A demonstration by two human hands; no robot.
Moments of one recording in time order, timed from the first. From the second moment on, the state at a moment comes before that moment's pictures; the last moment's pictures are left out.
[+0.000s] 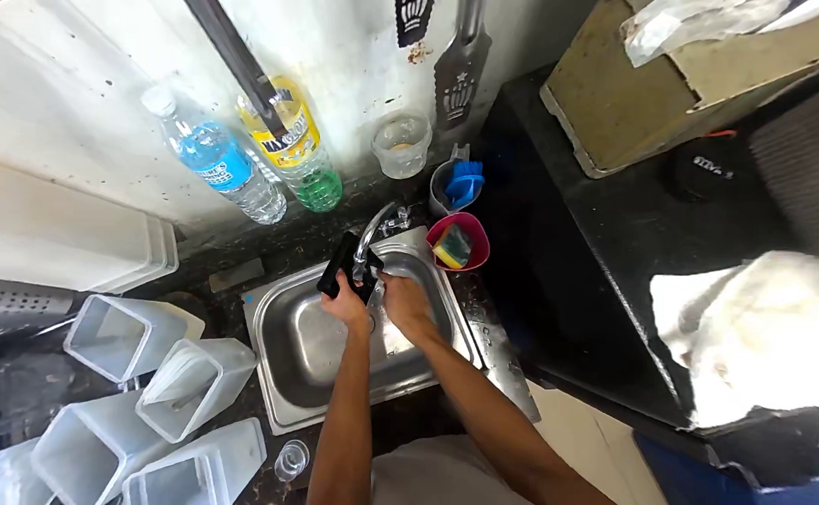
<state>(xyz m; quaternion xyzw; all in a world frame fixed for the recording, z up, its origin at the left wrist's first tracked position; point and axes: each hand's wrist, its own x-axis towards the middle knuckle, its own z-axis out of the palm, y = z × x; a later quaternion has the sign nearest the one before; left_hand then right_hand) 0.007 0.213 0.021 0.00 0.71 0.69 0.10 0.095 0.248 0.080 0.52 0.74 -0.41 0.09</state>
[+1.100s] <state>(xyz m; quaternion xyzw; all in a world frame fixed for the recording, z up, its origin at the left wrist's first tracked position) -0.004 0.214 0.016 0.00 0.76 0.64 0.09 0.095 0.255 0.077 0.48 0.75 -0.44 0.12</state>
